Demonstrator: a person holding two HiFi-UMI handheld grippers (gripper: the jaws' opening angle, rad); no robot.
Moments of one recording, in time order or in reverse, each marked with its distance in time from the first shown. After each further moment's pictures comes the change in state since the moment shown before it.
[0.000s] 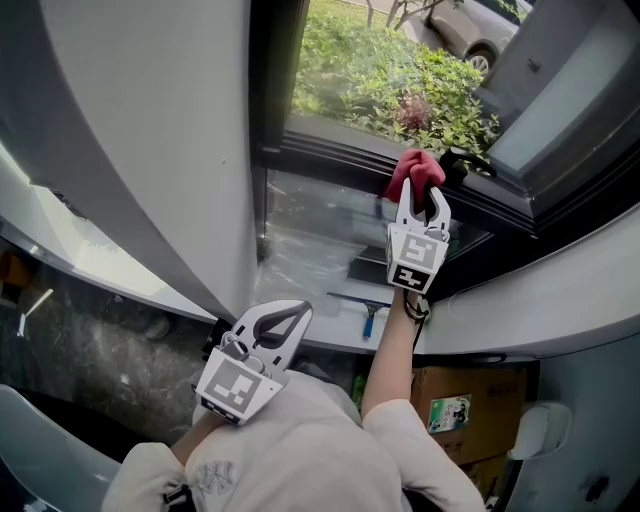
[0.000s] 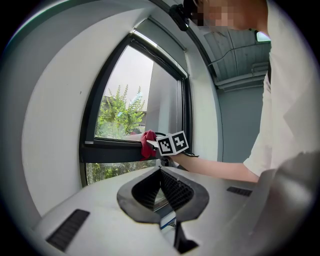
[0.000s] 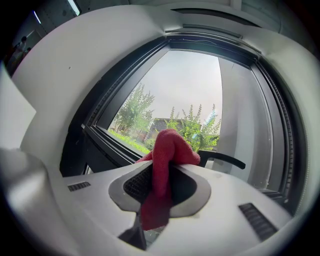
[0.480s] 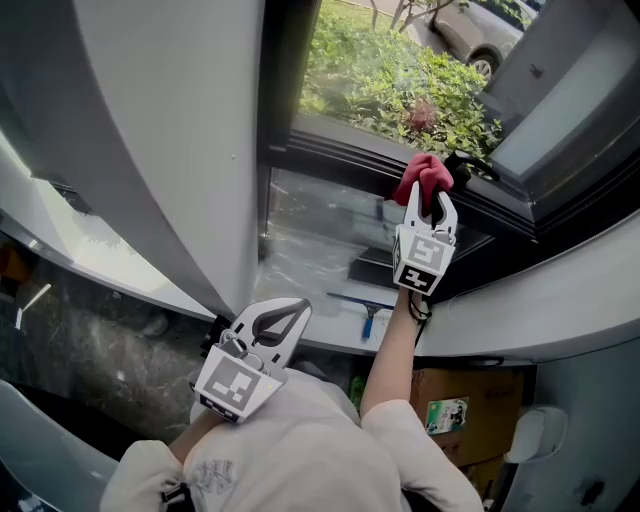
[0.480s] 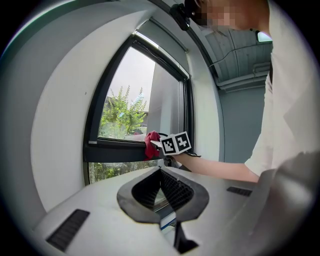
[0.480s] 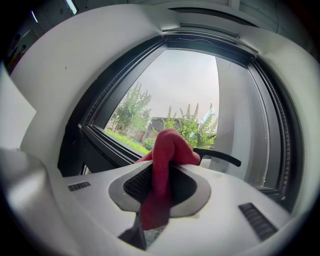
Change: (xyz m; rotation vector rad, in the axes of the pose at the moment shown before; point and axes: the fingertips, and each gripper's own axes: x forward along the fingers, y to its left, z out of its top) left arm -0.006 0.006 0.004 -0.023 -0.026 0.017; right arm -0.003 -0.009 -0.003 0.017 0.009 -0.030
